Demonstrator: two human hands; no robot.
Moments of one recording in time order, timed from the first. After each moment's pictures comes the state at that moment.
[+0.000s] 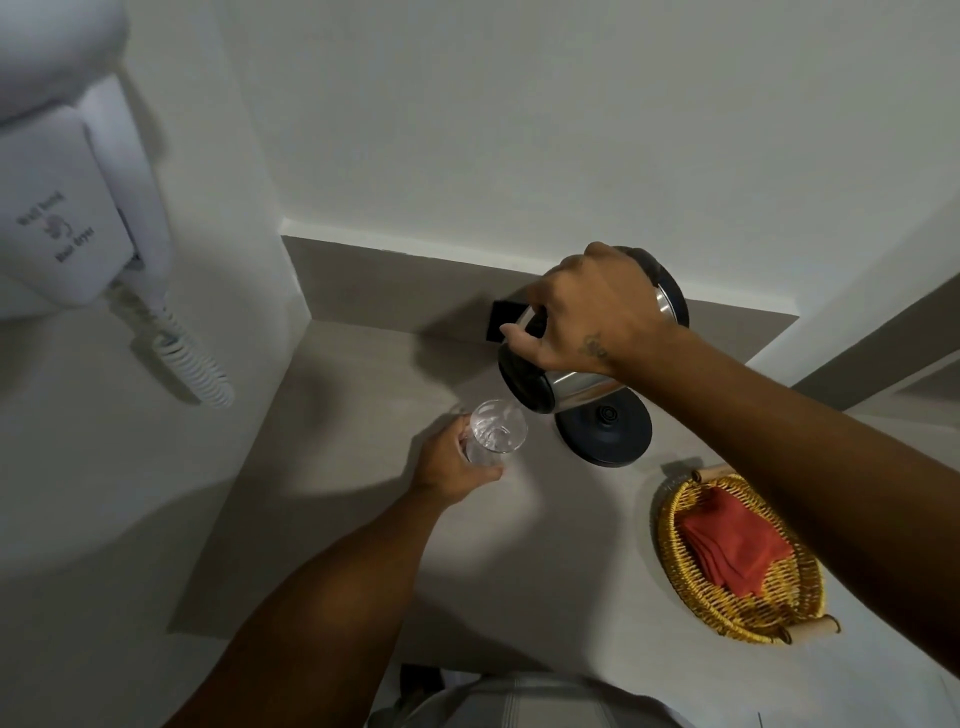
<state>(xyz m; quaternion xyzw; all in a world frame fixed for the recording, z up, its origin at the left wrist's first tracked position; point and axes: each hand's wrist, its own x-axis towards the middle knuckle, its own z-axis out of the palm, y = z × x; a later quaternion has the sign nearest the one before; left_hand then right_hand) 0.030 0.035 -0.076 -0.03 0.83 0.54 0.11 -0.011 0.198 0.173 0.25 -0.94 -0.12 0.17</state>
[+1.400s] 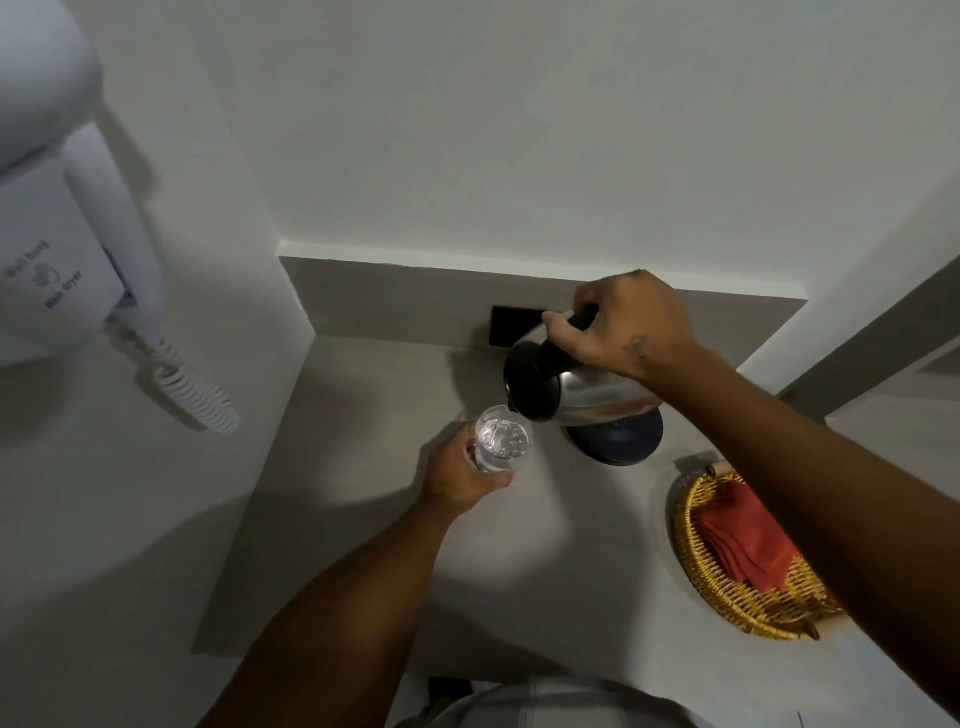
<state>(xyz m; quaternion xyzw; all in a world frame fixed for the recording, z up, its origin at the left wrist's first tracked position) 0.032 0.035 -0.075 -0.01 0.83 0.55 0.12 -0.005 0.240 0.142 0.10 -0.97 0.13 0.18</state>
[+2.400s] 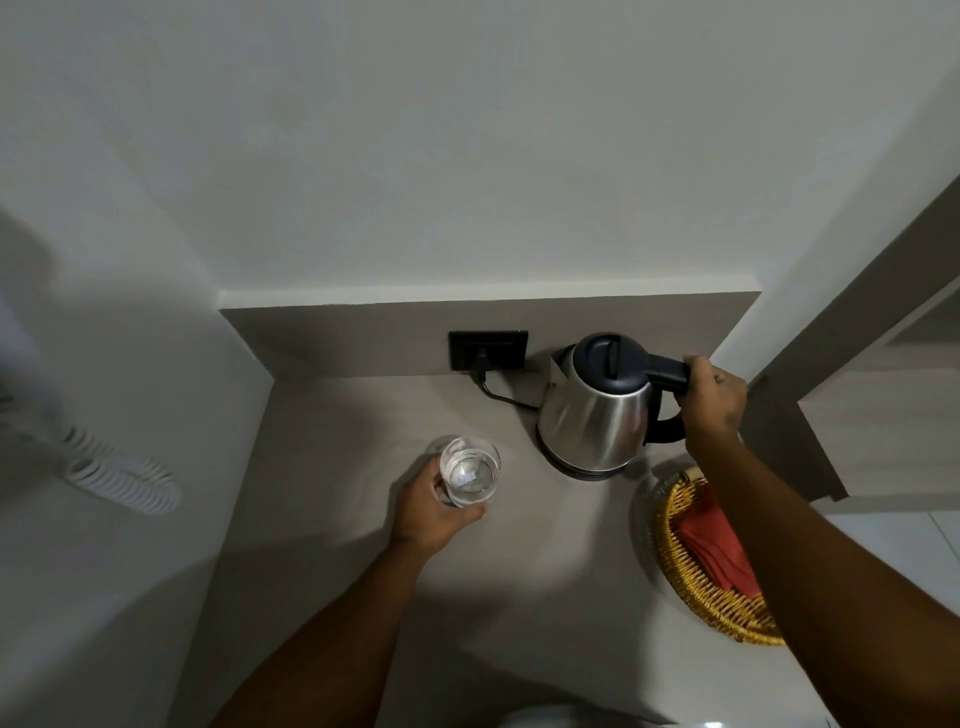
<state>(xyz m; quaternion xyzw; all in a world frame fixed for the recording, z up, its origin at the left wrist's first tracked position) 0.027 0.037 -0.080 0.01 0.83 0.55 0.10 0.024 0.378 0.015 -0.39 -0.67 0.58 0.24</state>
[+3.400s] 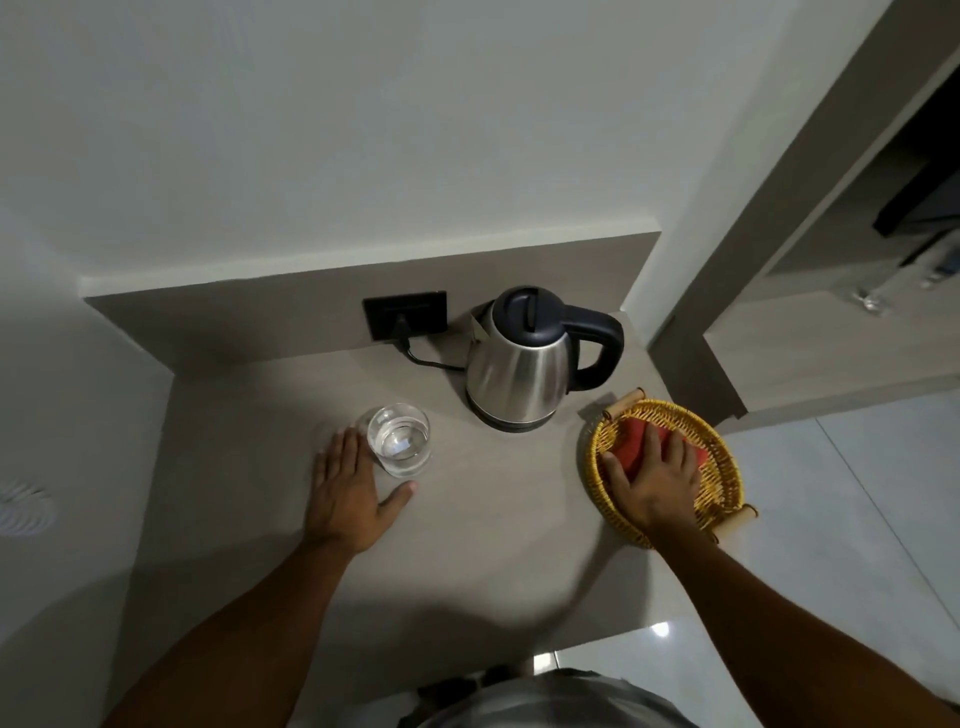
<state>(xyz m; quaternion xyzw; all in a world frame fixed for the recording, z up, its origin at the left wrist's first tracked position) 0.029 0.009 -0.104 0.20 0.97 0.12 0.05 0.190 0.378 -0.090 -0.37 -0.91 0.20 -0.02</state>
